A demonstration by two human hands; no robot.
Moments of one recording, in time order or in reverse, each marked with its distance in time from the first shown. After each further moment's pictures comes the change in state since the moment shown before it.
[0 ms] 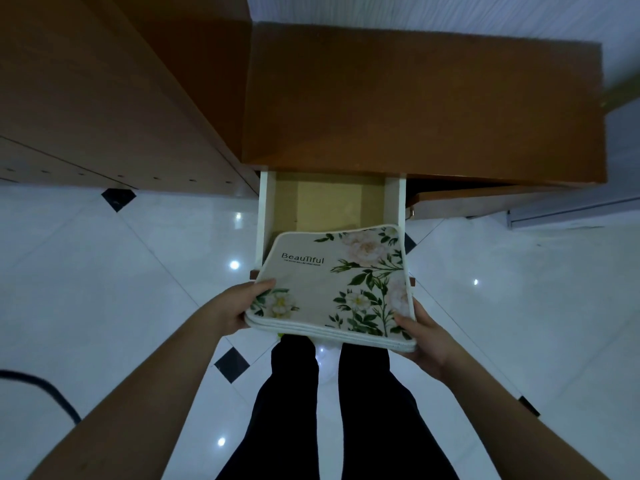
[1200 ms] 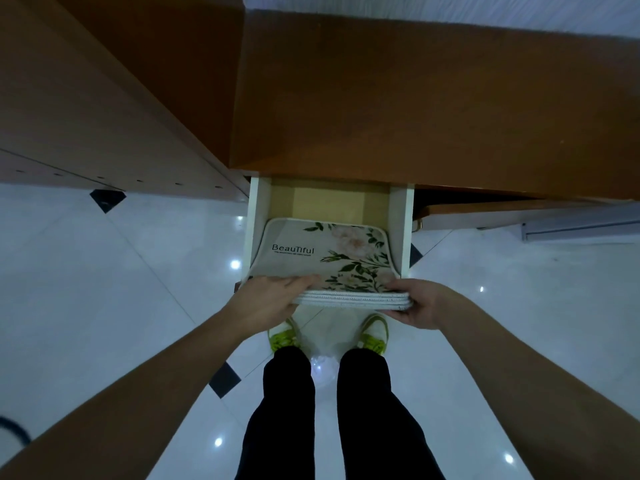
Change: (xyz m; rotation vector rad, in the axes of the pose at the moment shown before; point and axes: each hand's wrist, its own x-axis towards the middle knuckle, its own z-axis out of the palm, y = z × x) left_hand 0.031 0.037 0.049 1.551 0.228 1.116; right_hand 0.095 -0.099 0.029 -0.113 0.213 0.379
